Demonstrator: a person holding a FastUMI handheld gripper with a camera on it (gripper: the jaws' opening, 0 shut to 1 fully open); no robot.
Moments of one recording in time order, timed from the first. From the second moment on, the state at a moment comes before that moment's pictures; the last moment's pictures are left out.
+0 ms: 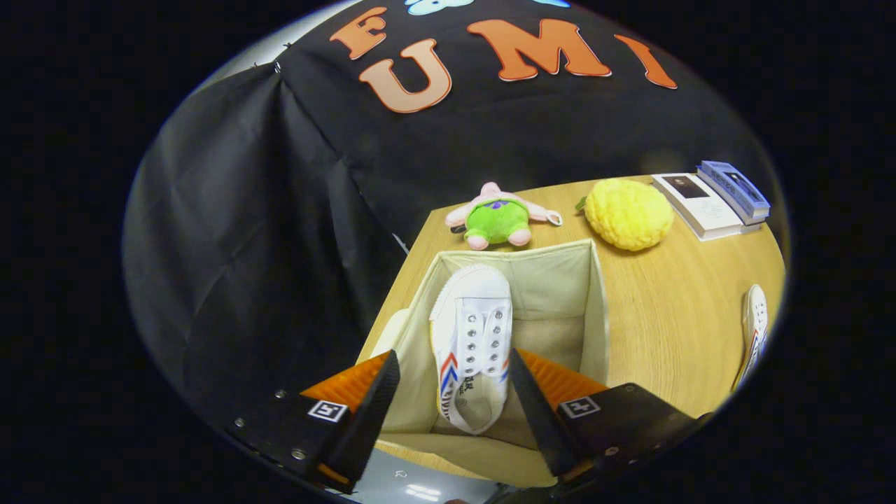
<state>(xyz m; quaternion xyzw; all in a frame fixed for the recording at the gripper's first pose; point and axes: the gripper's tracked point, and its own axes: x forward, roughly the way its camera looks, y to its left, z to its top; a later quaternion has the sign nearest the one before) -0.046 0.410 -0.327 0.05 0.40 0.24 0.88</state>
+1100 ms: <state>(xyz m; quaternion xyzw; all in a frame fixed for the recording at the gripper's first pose) 0.047 0.013 -0.308 -0.02 0.31 0.00 0.95</state>
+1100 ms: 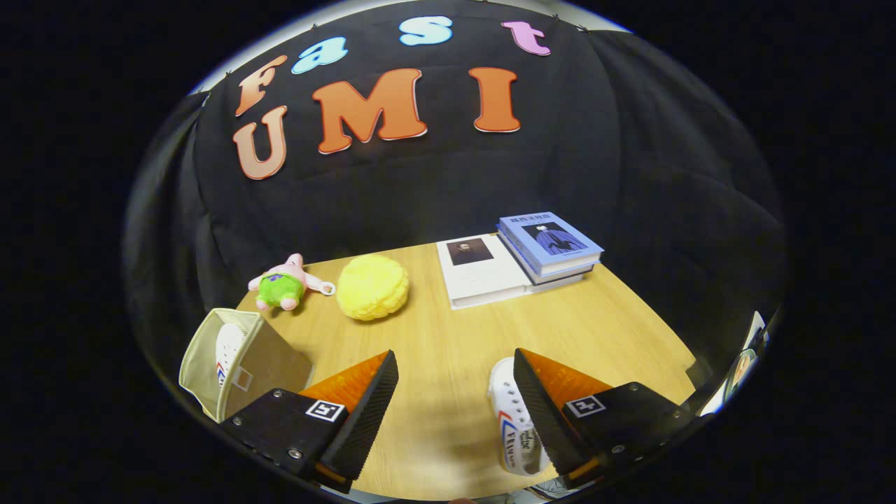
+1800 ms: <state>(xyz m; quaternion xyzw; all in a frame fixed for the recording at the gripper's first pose) -0.002 -0.089 -0.428 -0.03 0.45 -0.03 0.89</state>
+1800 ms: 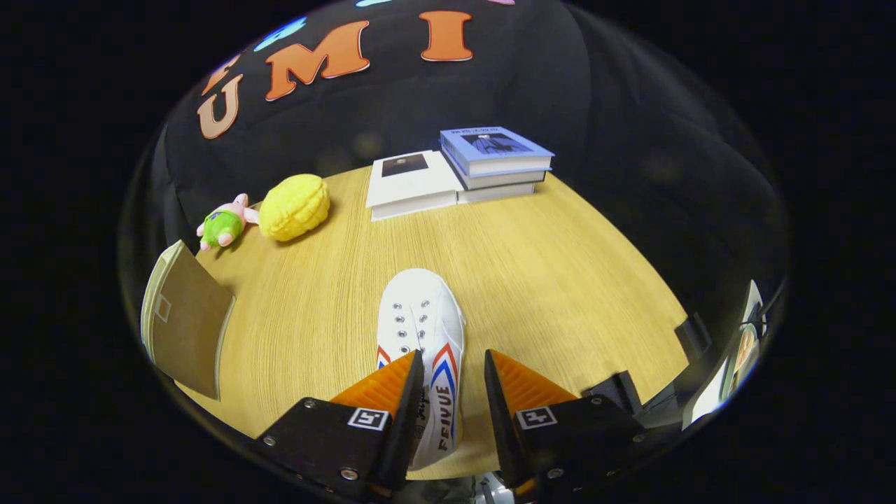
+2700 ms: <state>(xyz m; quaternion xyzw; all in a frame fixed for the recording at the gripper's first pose) -0.015 -0.086 -0.464 0.09 0.49 -0.04 0.86</state>
